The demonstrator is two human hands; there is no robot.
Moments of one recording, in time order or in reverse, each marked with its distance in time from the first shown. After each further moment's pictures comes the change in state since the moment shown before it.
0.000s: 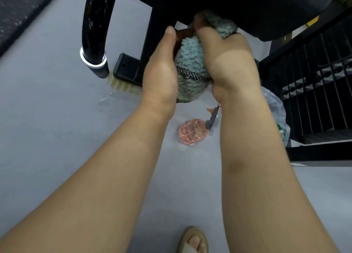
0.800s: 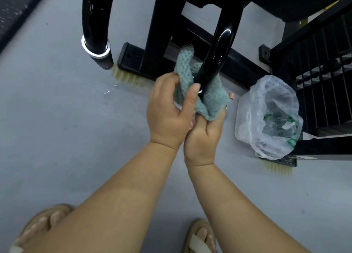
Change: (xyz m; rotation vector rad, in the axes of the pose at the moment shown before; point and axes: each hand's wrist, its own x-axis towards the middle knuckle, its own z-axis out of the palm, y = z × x) left_hand -0.029 -0.067 -0.046 0.922 0.169 0.515; right_hand -0.066 0.145 0.018 0.166 0.287 -0.180
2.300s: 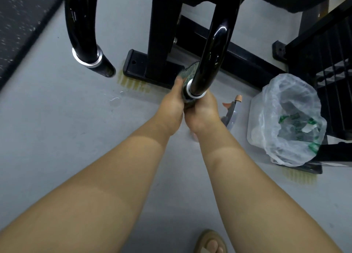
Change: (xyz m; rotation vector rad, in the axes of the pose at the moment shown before) left_hand 0.013 -0.093 0.056 -0.745 -0.317 -0.829; right_hand 0.082 0.008 0.027 0.503 -0.087 0.827
